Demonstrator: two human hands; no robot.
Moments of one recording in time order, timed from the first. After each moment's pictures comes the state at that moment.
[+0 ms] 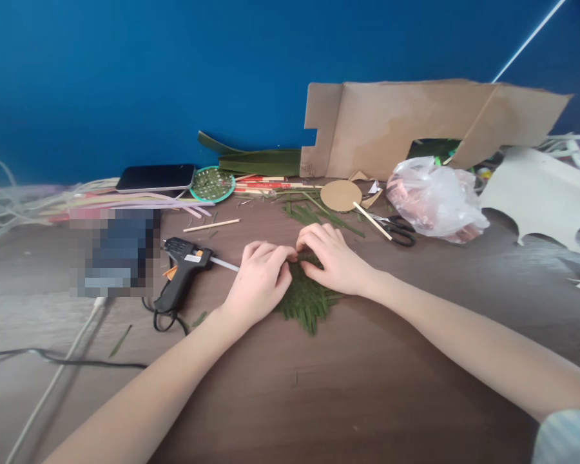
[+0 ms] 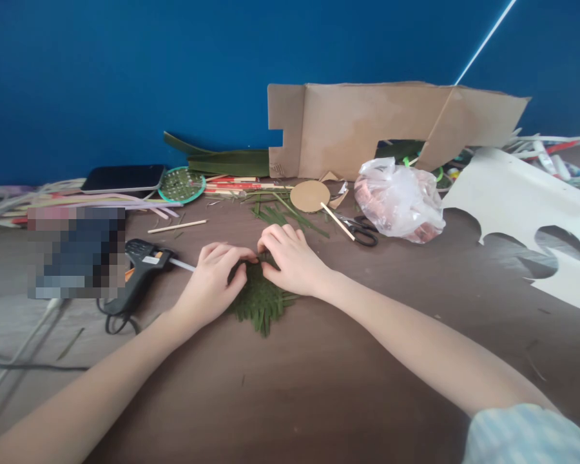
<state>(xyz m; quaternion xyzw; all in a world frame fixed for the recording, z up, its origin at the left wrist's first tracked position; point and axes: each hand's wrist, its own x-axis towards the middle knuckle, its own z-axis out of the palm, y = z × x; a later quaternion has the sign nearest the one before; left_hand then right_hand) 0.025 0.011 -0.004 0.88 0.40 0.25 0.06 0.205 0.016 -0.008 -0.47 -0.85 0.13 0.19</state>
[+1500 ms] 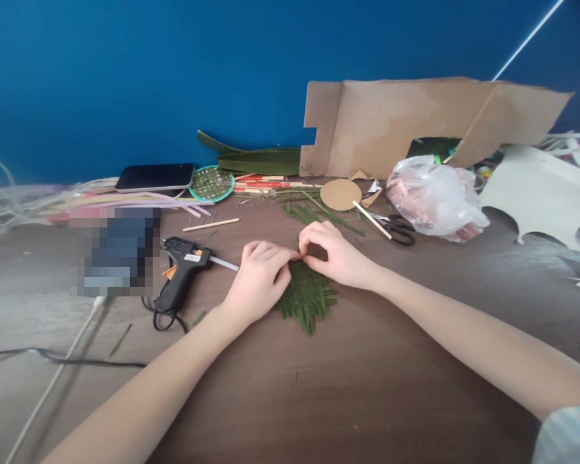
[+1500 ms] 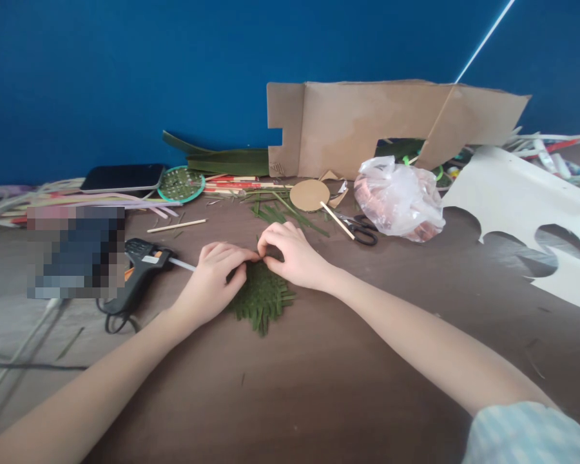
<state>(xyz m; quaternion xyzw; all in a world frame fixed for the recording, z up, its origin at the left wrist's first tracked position) 0.024 0.012 -0.003 0.88 0.40 0.24 0.11 0.211 0.022 -0.005 -0.44 -0.82 0.24 0.27</state>
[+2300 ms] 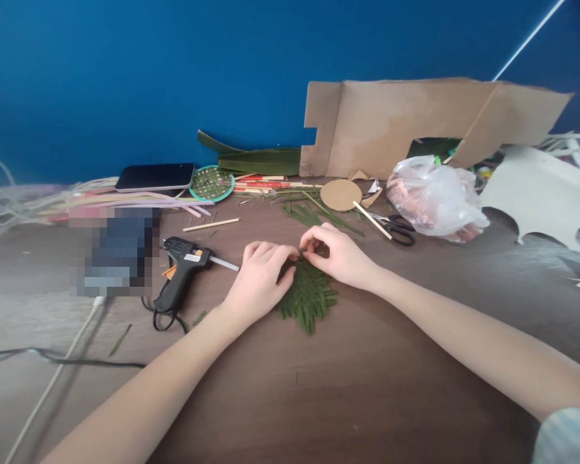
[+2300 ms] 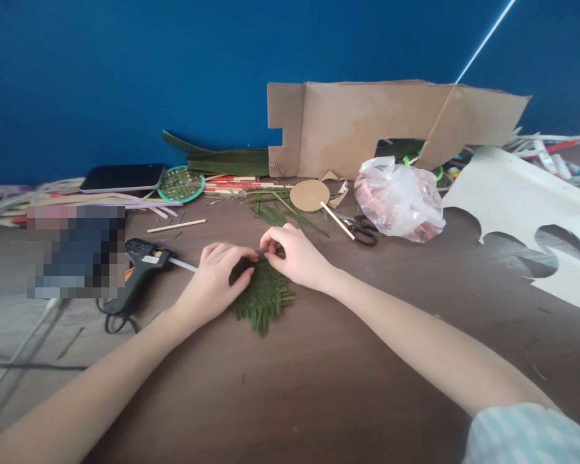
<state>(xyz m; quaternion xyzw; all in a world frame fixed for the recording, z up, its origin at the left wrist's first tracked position) 0.024 0.013 -0.008 0.89 0.39 0.23 0.07 0.213 0.024 -0.014 -0.45 -0.79 0.25 0.33</state>
